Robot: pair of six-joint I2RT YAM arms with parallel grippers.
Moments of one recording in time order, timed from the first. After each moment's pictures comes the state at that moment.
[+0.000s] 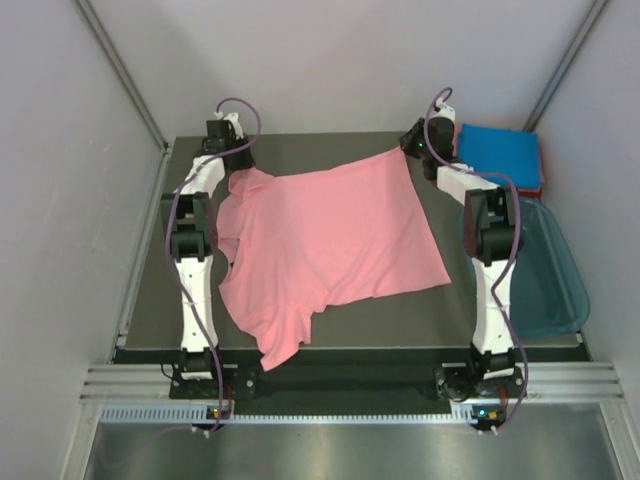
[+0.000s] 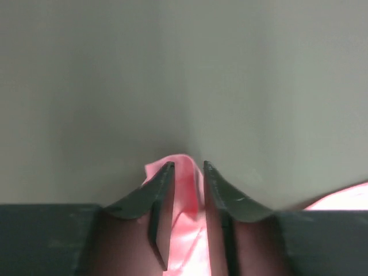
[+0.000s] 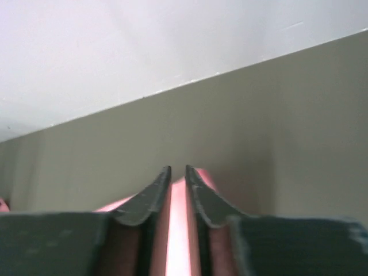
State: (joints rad) left arm 0.02 2.51 2.14 -0.30 0.22 -0.13; right arm 0.15 2.31 1.74 0.28 -0.08 0.53
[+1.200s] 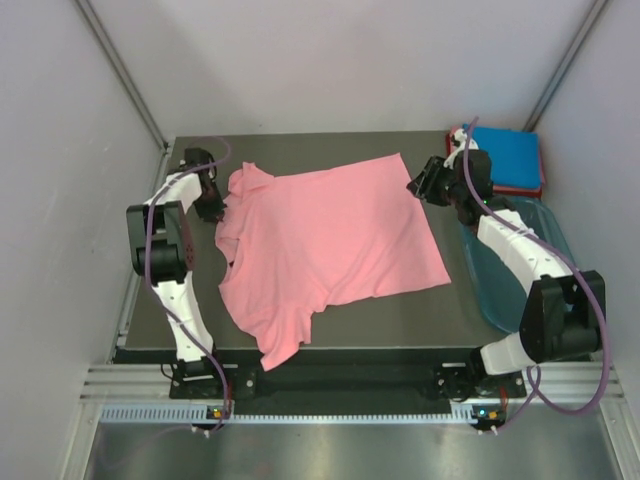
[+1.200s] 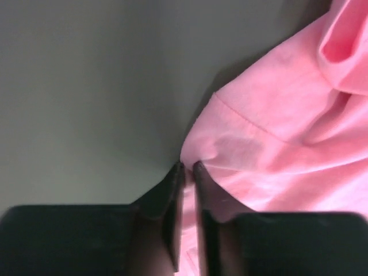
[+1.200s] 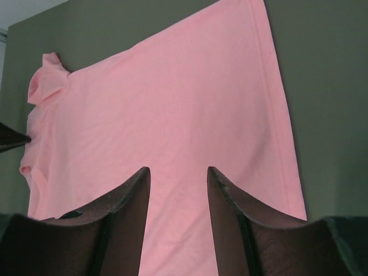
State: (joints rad) left arm 0.11 2.09 1.56 -0.62 -0.05 -0.31; right arm 0.18 1.45 1.07 -0.10 -0.19 0.46
